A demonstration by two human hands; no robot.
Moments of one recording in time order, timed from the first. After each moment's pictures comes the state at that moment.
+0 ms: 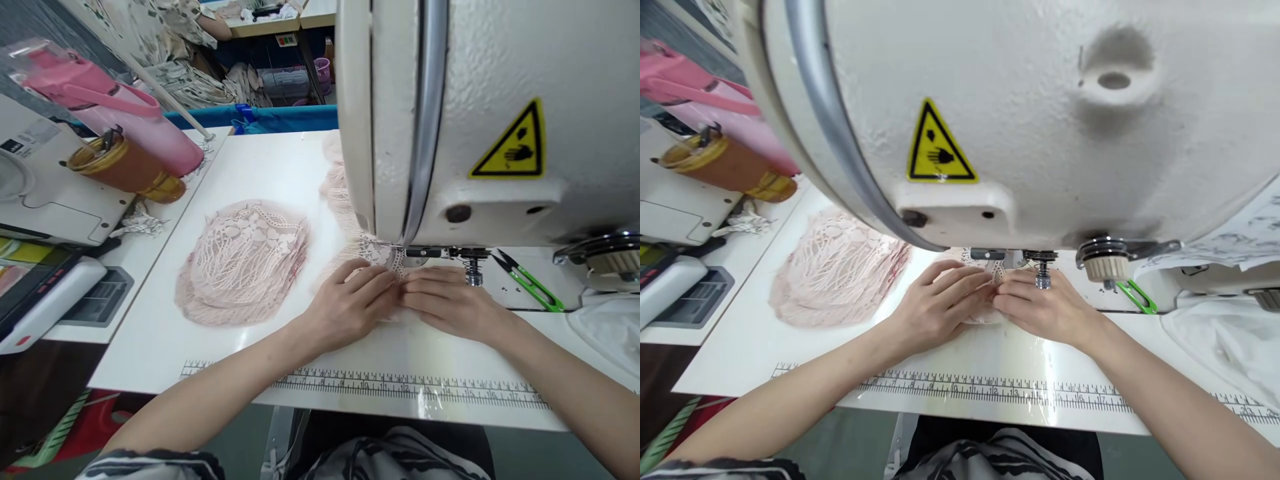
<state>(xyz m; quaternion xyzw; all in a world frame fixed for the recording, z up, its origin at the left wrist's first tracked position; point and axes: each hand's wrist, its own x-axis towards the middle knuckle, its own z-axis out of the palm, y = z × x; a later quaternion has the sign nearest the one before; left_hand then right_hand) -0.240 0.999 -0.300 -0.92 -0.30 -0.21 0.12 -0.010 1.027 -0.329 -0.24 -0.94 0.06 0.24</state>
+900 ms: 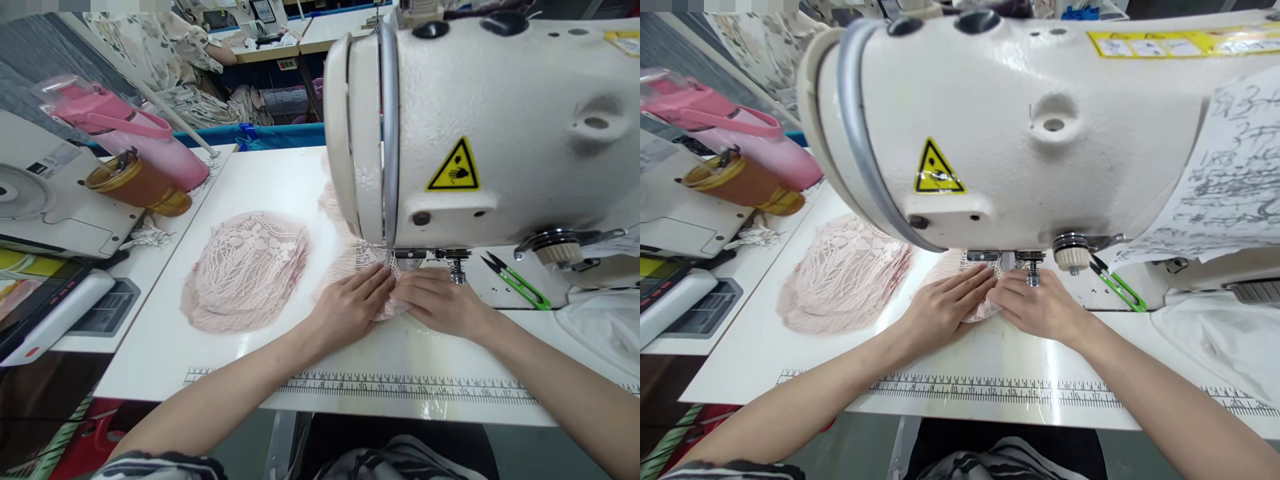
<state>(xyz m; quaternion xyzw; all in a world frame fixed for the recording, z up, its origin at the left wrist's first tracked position) -0.240 0.998 -0.313 -0.92 -0.34 -0.18 0.06 -0.020 1.032 -0.331 -0.22 -0.93 0.04 0.30</state>
